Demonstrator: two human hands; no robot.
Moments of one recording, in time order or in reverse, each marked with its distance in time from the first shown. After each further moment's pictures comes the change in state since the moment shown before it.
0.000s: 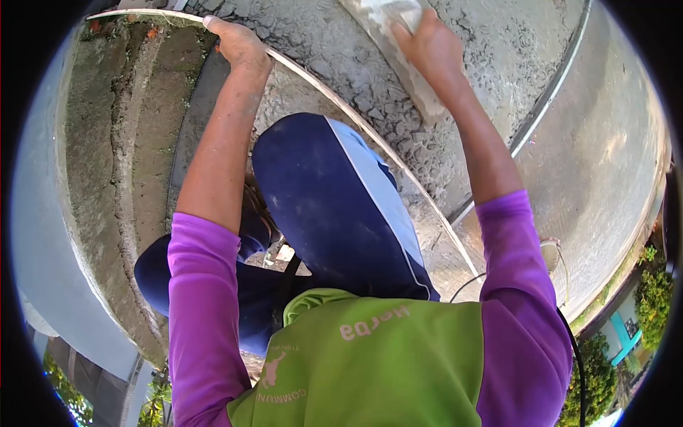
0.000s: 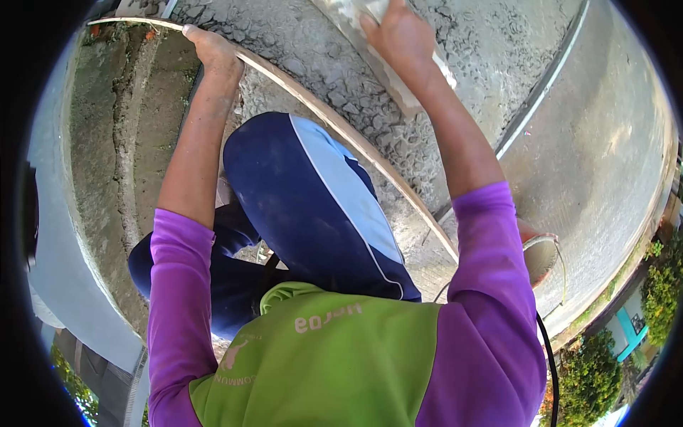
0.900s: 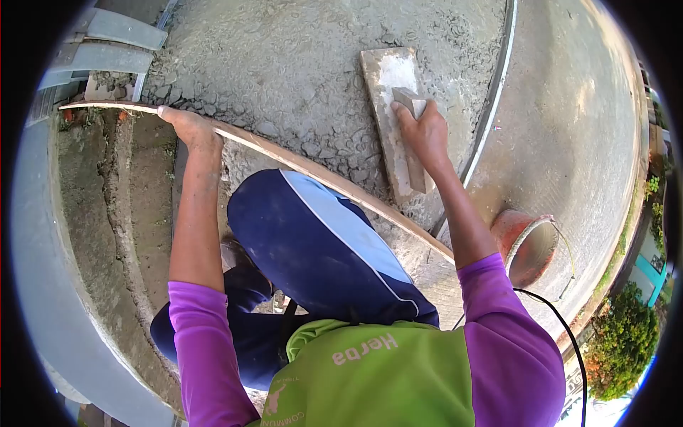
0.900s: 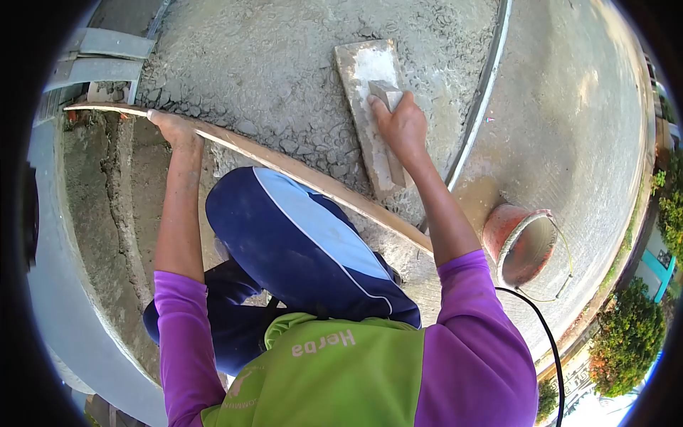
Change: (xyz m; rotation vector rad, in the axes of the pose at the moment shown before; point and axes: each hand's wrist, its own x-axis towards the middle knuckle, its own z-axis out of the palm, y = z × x) left_hand -0.032 0.030 0.021 0.114 0.024 -0.049; right_hand -0.116 0.065 -0.027 0.156 -0.047 0.525
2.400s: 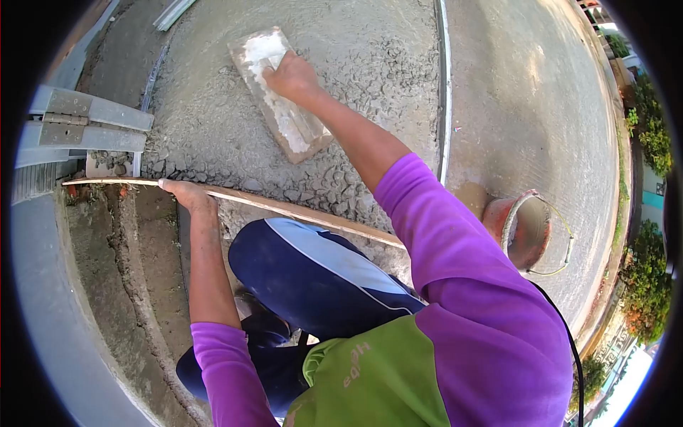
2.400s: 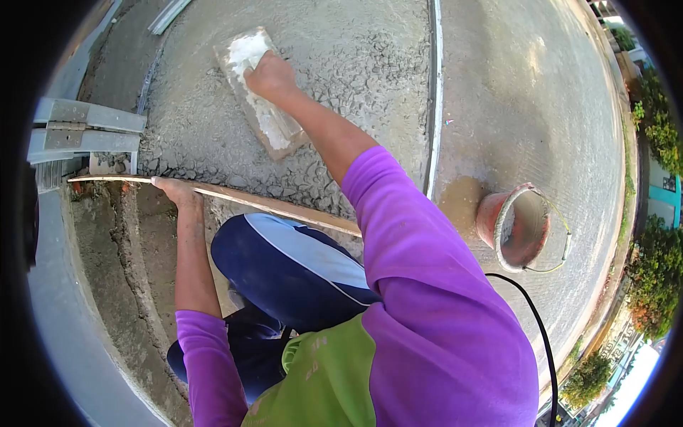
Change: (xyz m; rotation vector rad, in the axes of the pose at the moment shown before) left_hand -0.005 0.004 -0.003 0.018 -0.034 -0.070; right_hand 0.164 -0.161 0.013 0.226 -0.094 0.060
